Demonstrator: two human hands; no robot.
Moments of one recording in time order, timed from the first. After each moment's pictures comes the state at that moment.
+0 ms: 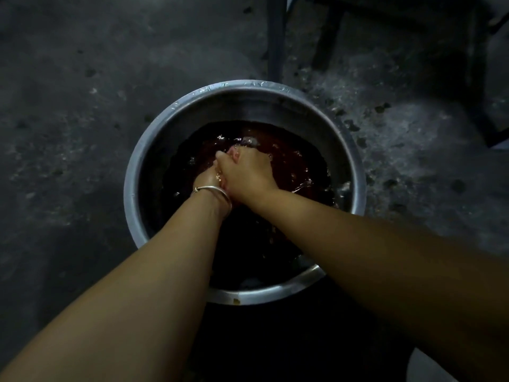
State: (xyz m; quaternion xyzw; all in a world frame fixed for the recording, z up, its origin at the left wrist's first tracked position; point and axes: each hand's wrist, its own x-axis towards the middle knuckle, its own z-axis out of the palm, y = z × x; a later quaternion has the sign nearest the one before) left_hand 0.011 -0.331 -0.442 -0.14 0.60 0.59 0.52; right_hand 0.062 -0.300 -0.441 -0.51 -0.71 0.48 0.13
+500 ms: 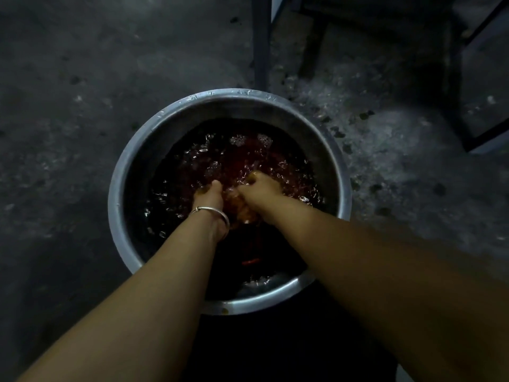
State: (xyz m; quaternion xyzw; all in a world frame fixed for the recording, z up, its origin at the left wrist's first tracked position) left_hand 0.025 -0.337 -0.456 -0.13 0.70 0.50 0.49; right_hand 0.095 -0.282 -0.472 -0.59 -0.57 0.57 -0.01
